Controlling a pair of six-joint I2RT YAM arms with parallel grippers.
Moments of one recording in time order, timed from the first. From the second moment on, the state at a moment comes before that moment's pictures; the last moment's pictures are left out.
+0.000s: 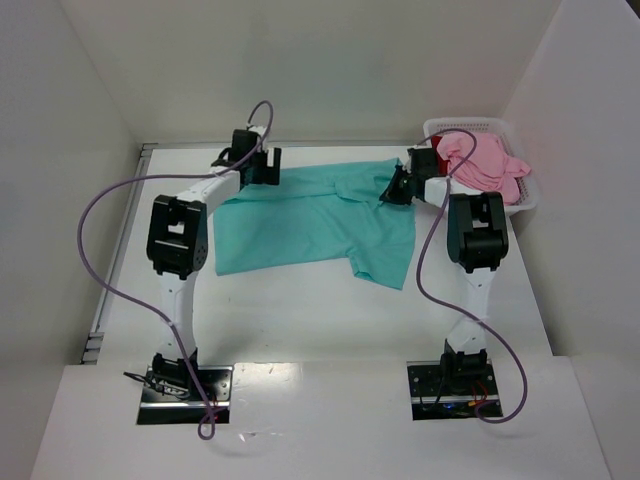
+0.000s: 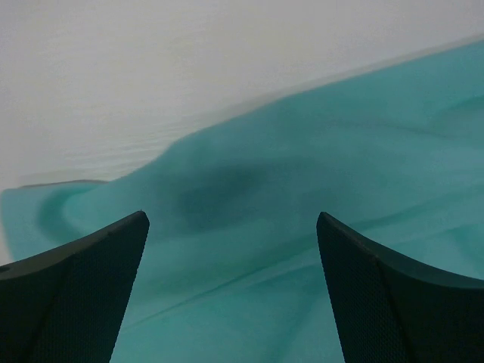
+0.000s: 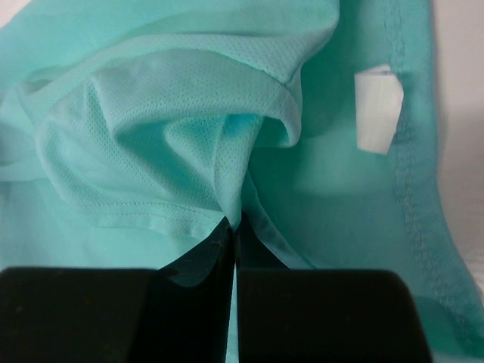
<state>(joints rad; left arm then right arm) -0.17 2.23 1.77 -0.22 -0.04 -0.06 0.07 2.21 1.54 -0.14 -0.32 0.48</state>
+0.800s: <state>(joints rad) -0.28 2.45 2.03 -0.25 0.06 -0.27 0.07 2.16 1.47 -0.14 -0.32 0.47</state>
